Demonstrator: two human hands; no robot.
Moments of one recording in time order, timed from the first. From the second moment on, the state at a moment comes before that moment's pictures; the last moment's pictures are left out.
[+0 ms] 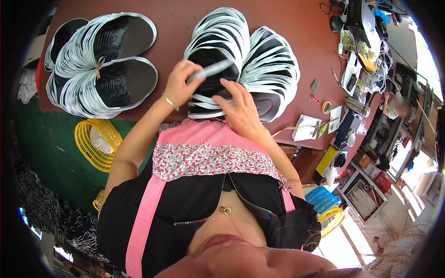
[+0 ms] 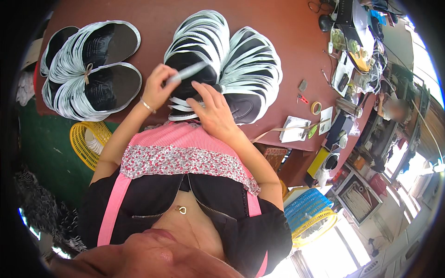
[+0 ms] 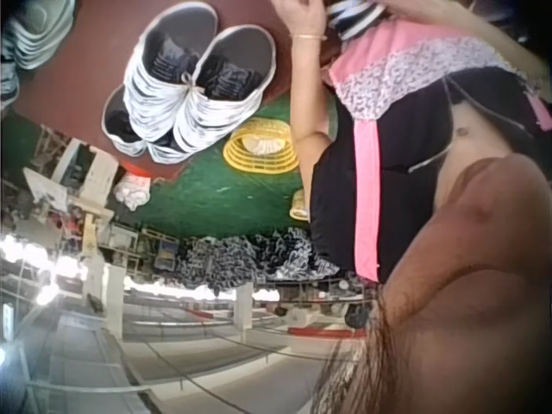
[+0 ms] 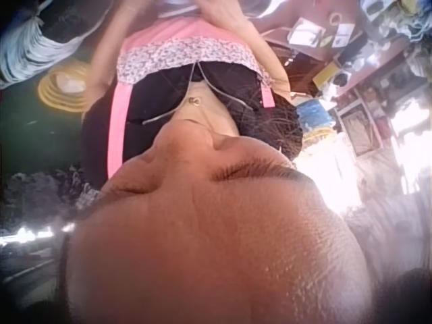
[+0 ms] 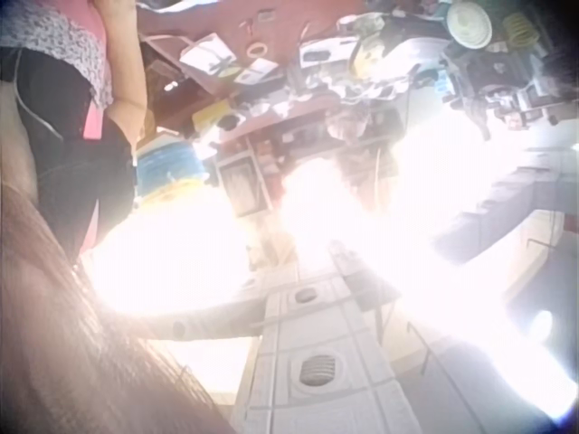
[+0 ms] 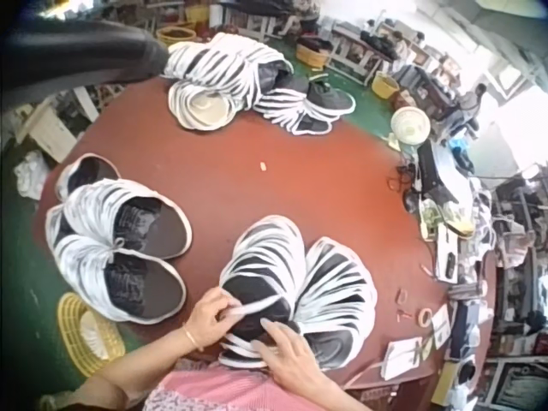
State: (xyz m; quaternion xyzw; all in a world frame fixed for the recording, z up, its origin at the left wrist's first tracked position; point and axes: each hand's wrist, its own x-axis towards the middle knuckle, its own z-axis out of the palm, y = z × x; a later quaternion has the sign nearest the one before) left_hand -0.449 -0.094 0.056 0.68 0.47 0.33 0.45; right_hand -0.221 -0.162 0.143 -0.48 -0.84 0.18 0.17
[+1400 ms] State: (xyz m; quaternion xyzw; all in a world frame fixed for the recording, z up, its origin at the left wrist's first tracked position) left_hand -0.451 -0.069 0.064 0.58 0.44 0.39 0.57; right_hand -0.226 -0.154 0.137 -0.48 -0.84 0.17 0.16
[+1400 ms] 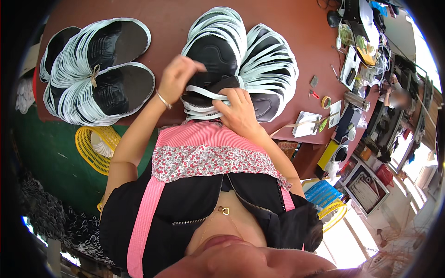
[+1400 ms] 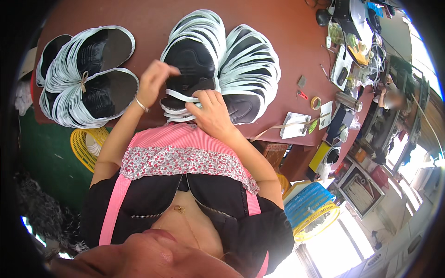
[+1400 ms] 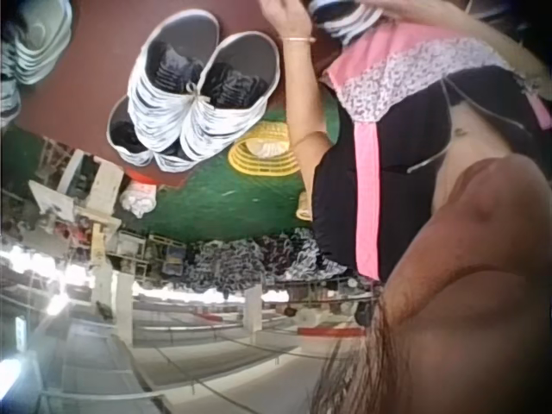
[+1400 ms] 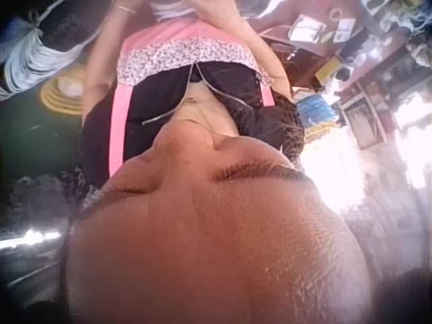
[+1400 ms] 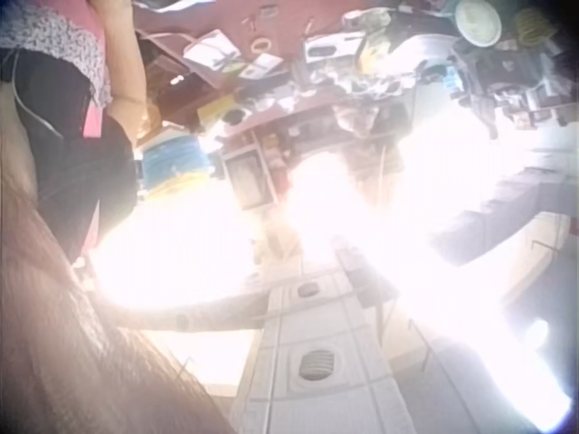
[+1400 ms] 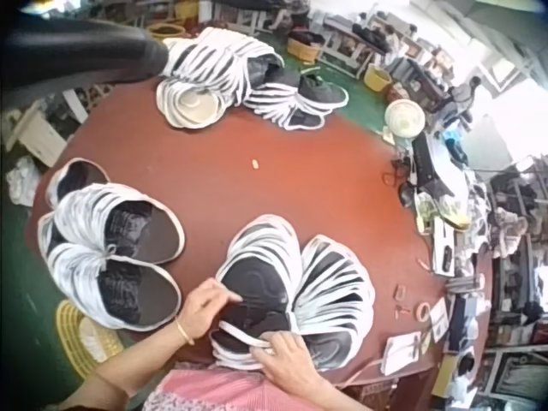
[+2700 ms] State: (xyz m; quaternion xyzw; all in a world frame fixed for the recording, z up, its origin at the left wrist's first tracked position) left_hand -0.457 -0.021 0.031 0.72 0.56 0.34 0.24; right_hand -0.230 -0.152 0.136 -0.56 -0.80 0.17 0.17
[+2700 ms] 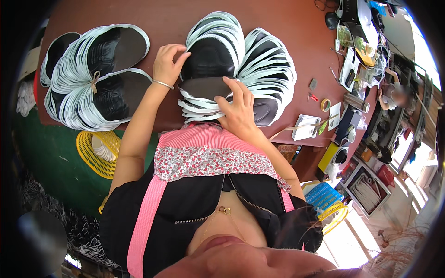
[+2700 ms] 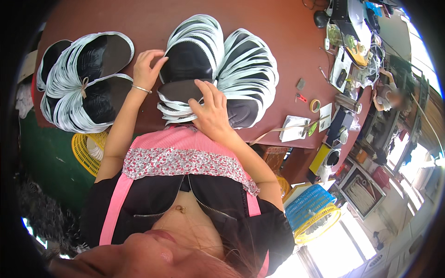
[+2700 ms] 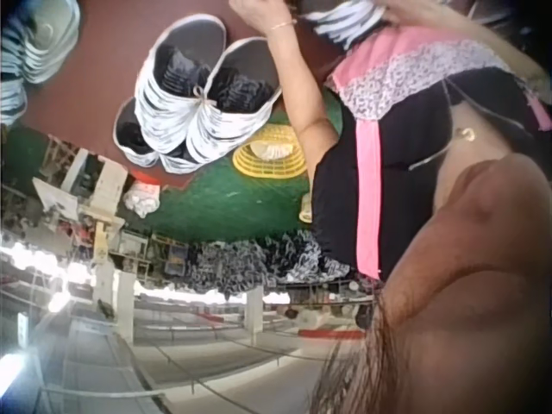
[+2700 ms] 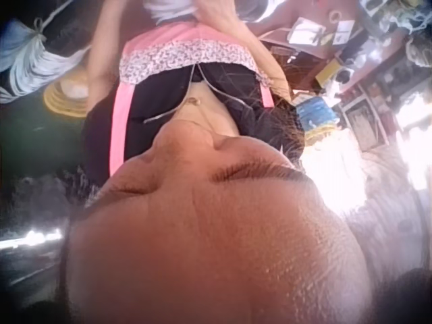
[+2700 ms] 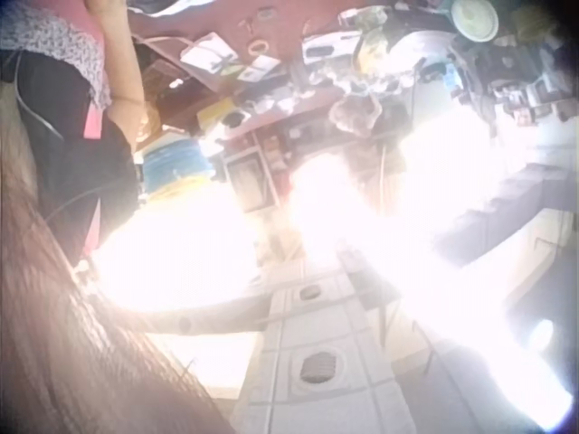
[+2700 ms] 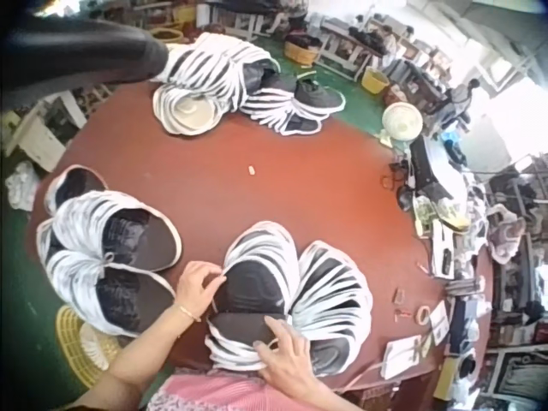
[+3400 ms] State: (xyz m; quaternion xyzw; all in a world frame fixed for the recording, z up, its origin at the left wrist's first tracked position) left_hand -0.437 -0.005 0.011 0.74 0.55 0.33 0.21; right_hand -0.225 -0.134 0.127 -0.47 -0.83 0.24 0.19
